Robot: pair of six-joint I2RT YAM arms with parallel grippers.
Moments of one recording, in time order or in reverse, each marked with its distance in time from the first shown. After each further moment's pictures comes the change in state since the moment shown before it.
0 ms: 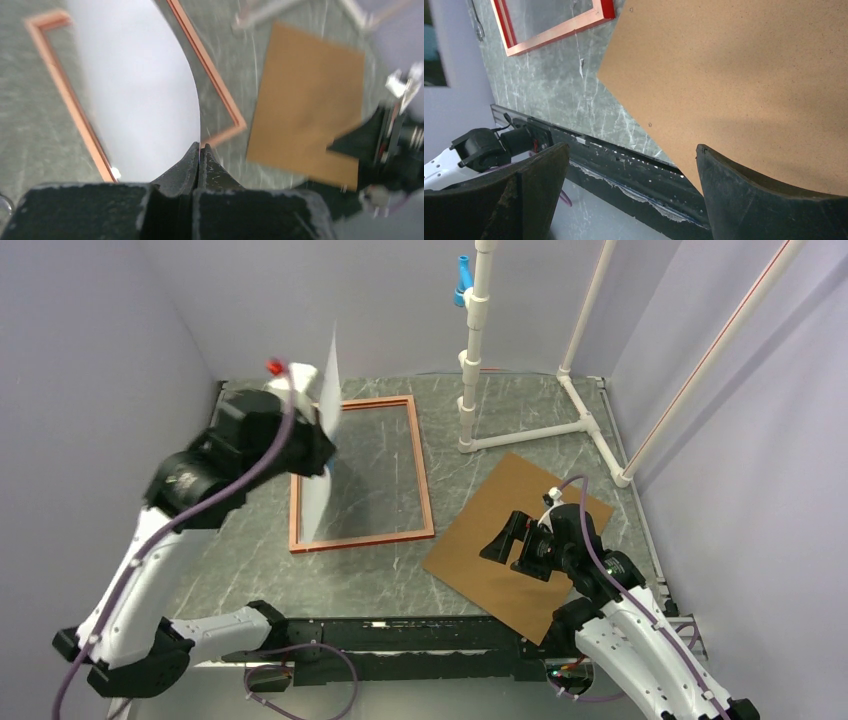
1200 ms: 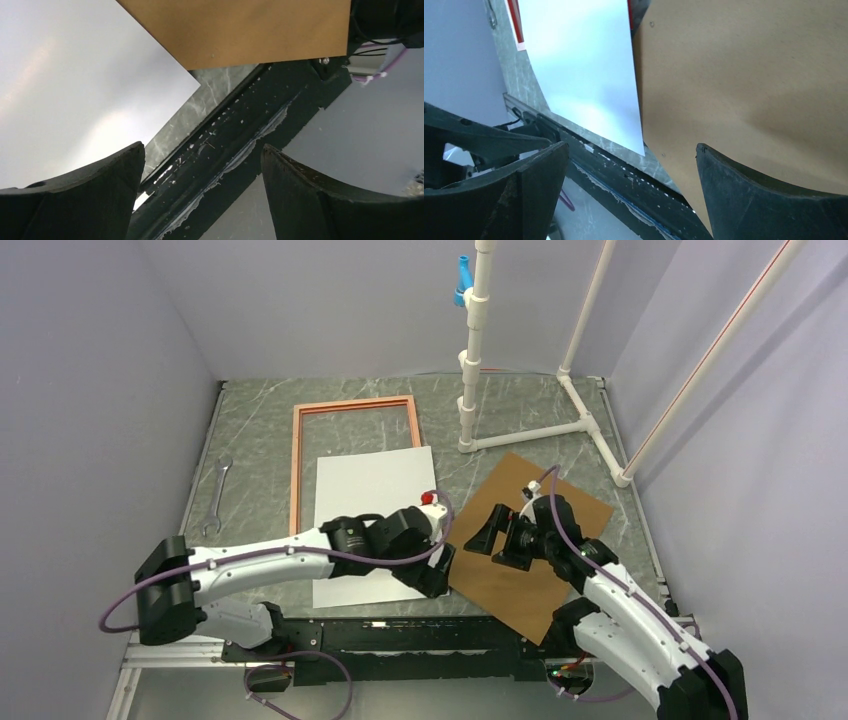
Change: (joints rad) left arm -0.633 0.228 -0.715 0.500 0.095 -0.306; right arm 0.000 0.178 -0.093 0.298 -0.092 0.002
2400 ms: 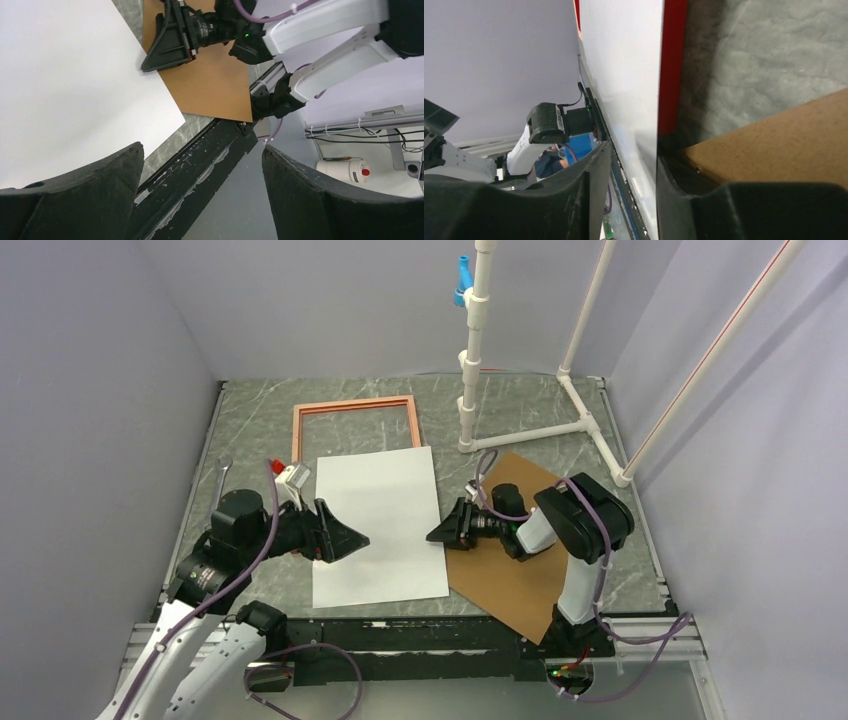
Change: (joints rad) left arm 0.776 -0.814 -0.262 -0.048 0.565 -0.007; right arm 0.028 1.110 -0.010 1.367 -0.474 0.237
